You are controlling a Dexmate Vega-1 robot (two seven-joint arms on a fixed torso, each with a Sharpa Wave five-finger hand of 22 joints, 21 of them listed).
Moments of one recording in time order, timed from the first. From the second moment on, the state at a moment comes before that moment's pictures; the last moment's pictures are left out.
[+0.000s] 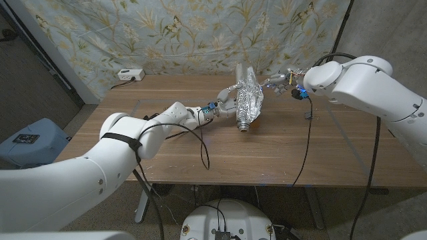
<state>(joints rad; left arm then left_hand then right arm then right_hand) 0.21 -0.01 0.21 -0.37 -0.90 0.74 -0.83 0.84 0.14 0.51 -0.16 0.45 0.44 -0.13 0.23 0.18 0.44 0.01 0.30 0.31 0.48 0.06 0.27 0.22 0.26 0.14 0.77 0.19 -0.48 -0.98 -0.55 -2.39 0.49 -1.22 -0.13 0.87 0.08 0.27 -0.09 0.18 0.51 0.16 0.19 0.29 0.34 0.22 0.38 0.47 0.38 0.20 0.36 0.48 0.54 0.18 0.28 0.18</state>
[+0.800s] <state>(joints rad) 0.30 0.03 0.23 -0.57 -1.06 0.82 -0.63 0.84 0.14 0.53 -0.16 0.45 0.46 -0.13 0.22 0.18 0.44 -0.01 0.29 0.31 0.47 0.06 0.26 0.22 0.26 0.14 0.77 0.19 -0.35 -0.92 -0.68 -2.34 0.54 -1.32 -0.10 0.82 0.10 0.14 -0.14 0.18 0.39 0.15 0.20 0.20 0.31 0.22 0.22 0.47 0.36 0.21 0.26 0.47 0.53 0.21 0.21 0.18</state>
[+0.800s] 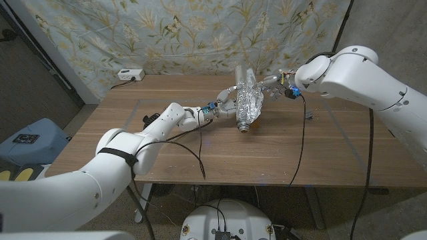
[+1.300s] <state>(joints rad) 0.34 0.06 0.27 -0.66 -1.12 0.82 -0.60 0.84 0.14 0.53 -0.16 0.45 0.46 -0.13 0.22 0.19 0.44 -0.01 0.29 0.31 0.47 0.06 0.26 0.22 0.25 0.13 0.77 0.19 -0.31 -0.89 -0.73 -2.30 0.54 -1.34 -0.10 0.84 0.12 0.14 -0.14 0.18 0.37 0.15 0.20 0.21 0.31 0.22 0.22 0.47 0.36 0.21 0.26 0.49 0.52 0.21 0.21 0.18</state>
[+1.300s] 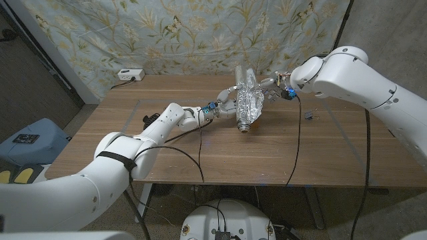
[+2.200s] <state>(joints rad) 0.35 0.07 0.31 -0.68 -1.14 0.80 -0.63 0.83 0.13 0.53 -0.16 0.45 0.46 -0.18 0.20 0.19 0.41 0.08 0.27 0.32 0.42 0.09 0.24 0.22 0.21 0.16 0.76 0.19 -0.32 -0.85 -0.78 -2.28 0.47 -1.33 -0.16 1.09 0.16 0.21 -0.16 0.18 0.57 0.17 0.25 0.24 0.42 0.22 0.28 0.53 0.48 0.13 0.33 0.56 0.62 0.15 0.22 0.18</state>
